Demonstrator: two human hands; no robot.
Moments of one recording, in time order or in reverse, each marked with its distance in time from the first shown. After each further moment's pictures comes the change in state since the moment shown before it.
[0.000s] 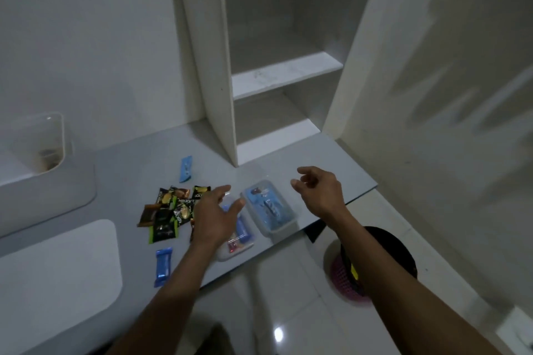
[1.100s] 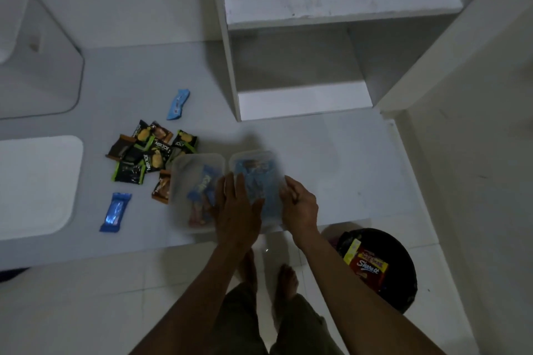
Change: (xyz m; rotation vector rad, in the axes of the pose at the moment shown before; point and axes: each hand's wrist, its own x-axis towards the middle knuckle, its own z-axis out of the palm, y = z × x) left_hand 0.026 -0.030 0.195 0.564 0.106 -0.305; right_hand 0.108 0.142 0.073 0.214 -0.339 0.264
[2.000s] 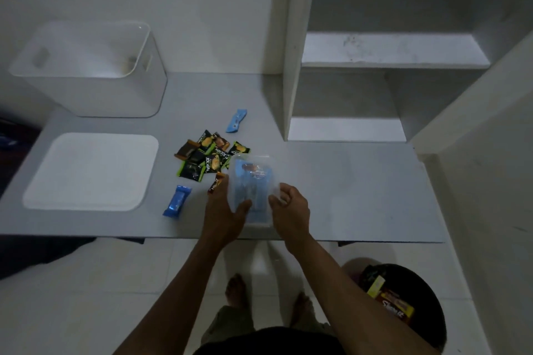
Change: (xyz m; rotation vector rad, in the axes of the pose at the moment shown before) left_hand -0.023 -0.084 -0.105 -0.471 0.053 -0.069; right_hand -0.079 -0.054 0.076 -0.065 -0.145 -0.170
